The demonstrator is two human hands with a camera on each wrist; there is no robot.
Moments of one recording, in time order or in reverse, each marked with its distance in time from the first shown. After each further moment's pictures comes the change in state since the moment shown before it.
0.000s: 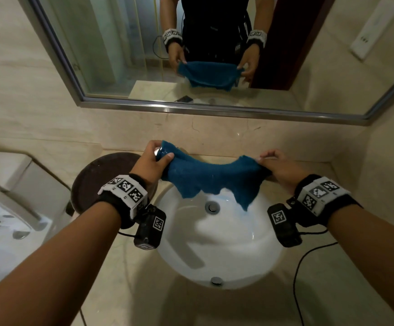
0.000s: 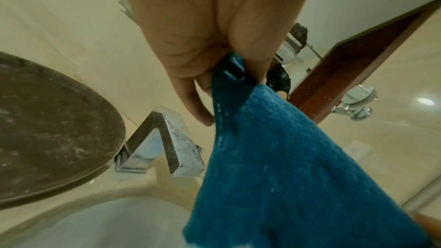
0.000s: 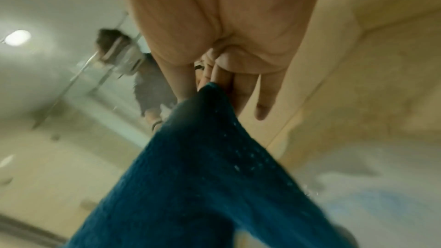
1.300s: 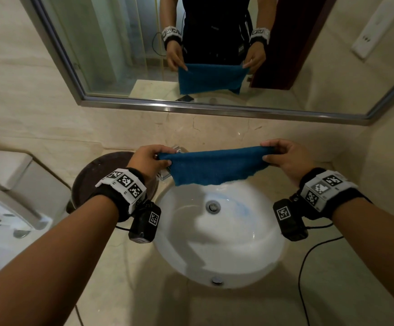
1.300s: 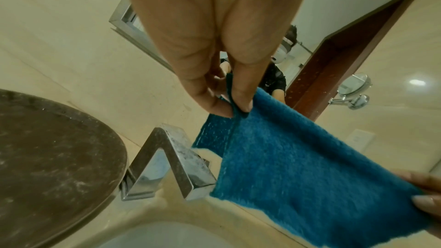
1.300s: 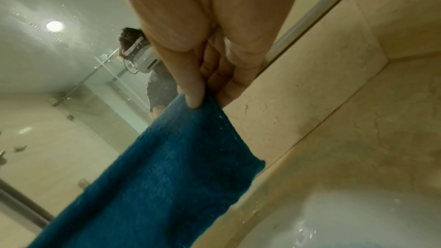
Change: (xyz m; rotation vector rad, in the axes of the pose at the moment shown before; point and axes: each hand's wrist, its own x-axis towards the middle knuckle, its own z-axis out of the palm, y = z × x) left_hand 0.006 0.003 -0.016 0.227 -0.087 0.073; right_hand 0.001 -0.011 -0.013 -0.011 0.022 -0.255
